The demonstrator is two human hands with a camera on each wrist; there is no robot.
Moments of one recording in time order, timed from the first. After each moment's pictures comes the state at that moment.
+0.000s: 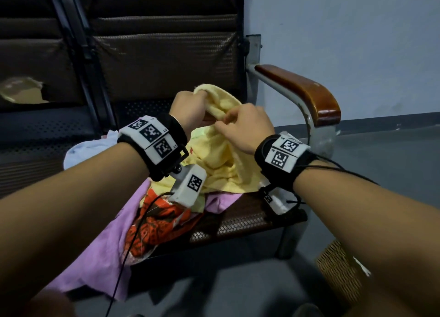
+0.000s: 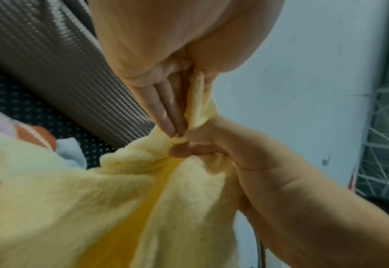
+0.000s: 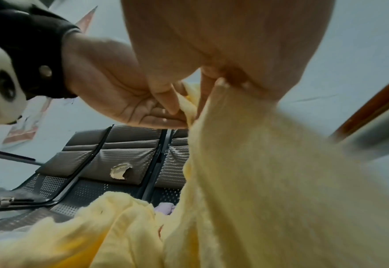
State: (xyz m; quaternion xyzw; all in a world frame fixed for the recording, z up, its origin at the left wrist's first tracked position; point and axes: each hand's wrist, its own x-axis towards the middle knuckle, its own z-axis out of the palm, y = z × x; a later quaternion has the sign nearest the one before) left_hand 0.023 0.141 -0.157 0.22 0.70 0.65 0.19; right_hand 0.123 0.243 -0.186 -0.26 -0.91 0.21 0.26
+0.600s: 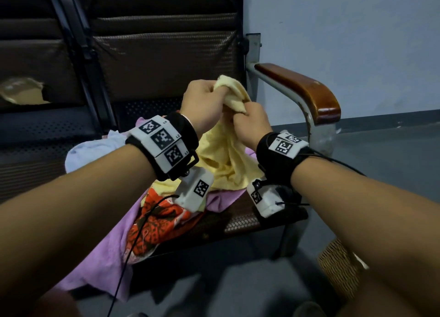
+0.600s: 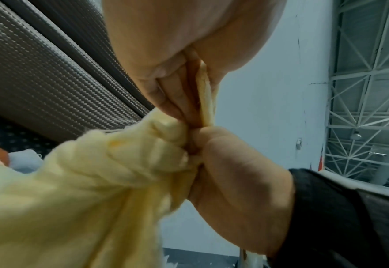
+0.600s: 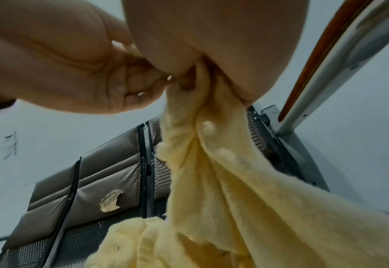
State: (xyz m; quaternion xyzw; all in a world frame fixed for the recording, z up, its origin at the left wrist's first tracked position) left_hand 0.041 0.150 -0.150 0.34 0.71 0.61 0.10; right_hand 0.118 0.247 -0.186 -0.28 -0.82 0.40 0.28
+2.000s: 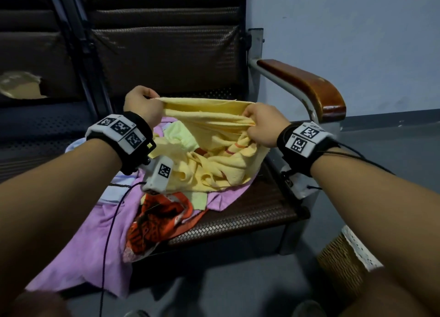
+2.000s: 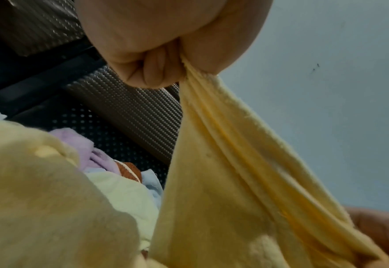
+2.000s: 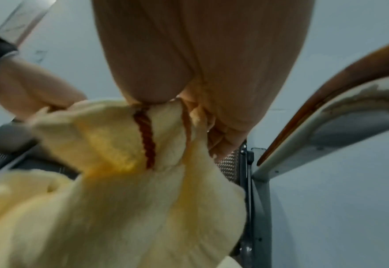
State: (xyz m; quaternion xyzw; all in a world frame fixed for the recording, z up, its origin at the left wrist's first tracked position) left_hand -0.073 0.103 -0.193 0.14 0.81 0.56 -0.05; right_hand 0.129 0.286 -0.186 -0.23 -0.95 0.16 0.11
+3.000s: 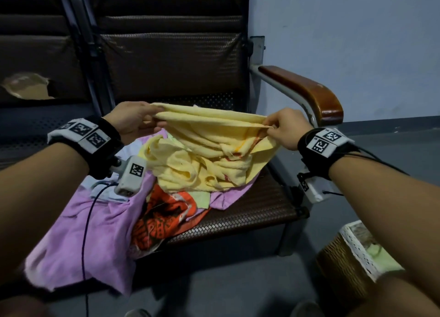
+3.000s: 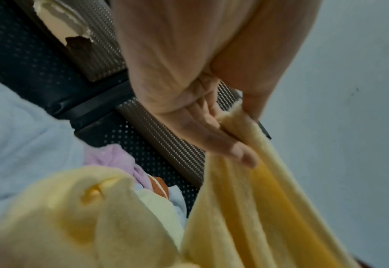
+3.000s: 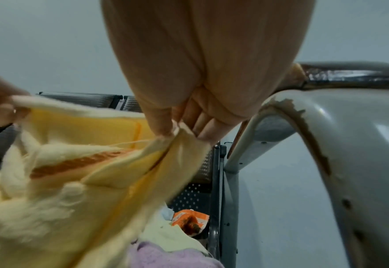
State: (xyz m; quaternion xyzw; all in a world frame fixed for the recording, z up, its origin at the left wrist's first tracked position) left_hand -0.077 0.050 -0.181 0.18 0.70 0.64 0.26; right_hand 0.162 0.315 -0.190 -0.26 -0.95 0.13 0.14
